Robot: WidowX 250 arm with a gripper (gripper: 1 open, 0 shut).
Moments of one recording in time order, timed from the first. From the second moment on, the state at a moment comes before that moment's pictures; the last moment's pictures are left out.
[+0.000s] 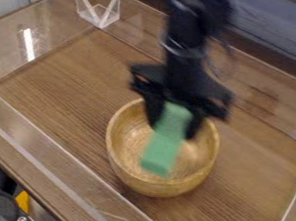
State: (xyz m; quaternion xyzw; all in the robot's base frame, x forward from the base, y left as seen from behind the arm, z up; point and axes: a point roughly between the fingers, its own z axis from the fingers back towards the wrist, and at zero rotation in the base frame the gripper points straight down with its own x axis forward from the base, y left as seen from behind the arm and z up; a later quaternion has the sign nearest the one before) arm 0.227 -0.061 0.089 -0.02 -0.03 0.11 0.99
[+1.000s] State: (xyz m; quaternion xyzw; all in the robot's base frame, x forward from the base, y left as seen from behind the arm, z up) arm 0.223 -0.040 0.077 -0.02 -0.03 0.10 0.99
